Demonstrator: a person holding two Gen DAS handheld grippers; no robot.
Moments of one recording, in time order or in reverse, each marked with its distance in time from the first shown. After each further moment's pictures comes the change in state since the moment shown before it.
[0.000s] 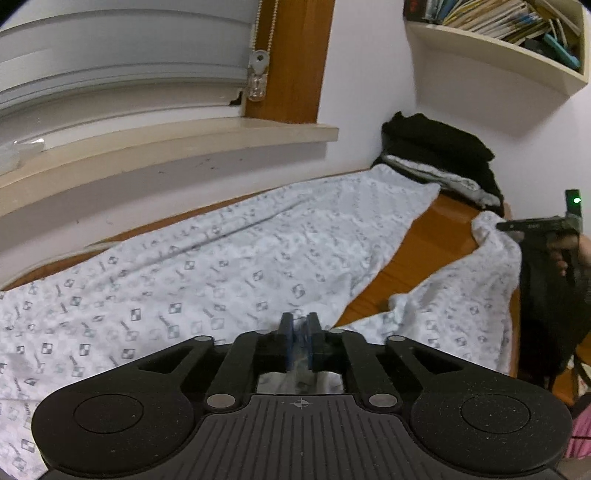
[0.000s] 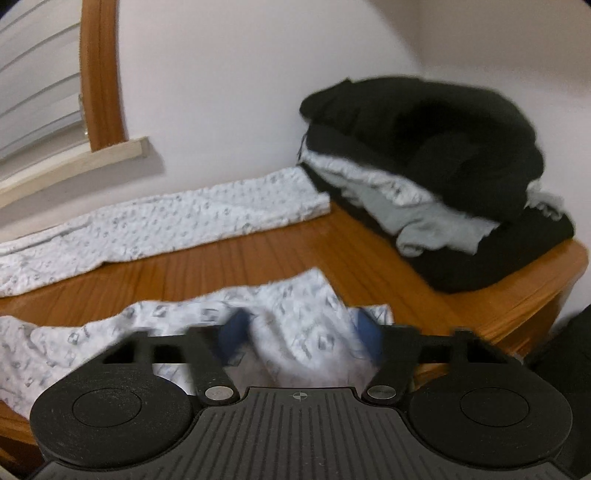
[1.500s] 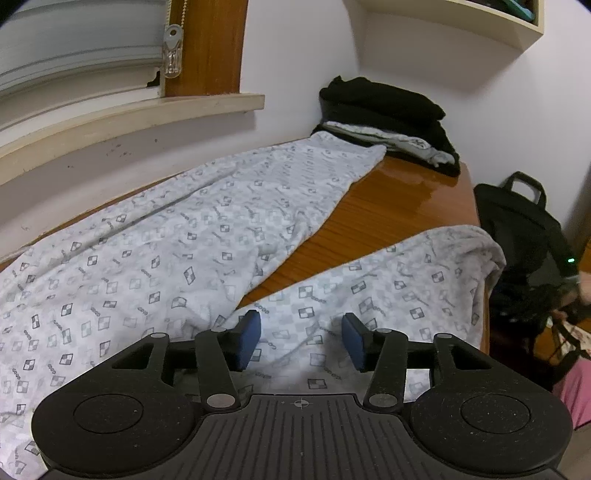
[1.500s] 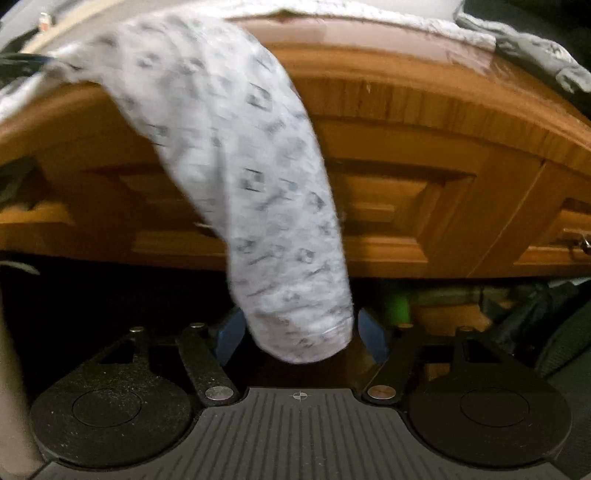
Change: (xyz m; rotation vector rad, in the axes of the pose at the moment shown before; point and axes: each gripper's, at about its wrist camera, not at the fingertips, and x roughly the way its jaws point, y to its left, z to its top) left arm 0.044 -0.046 -0.011 0.113 0.073 -0.121; right arm -0.012 0.088 -0.156 -0.263 0.368 0.153
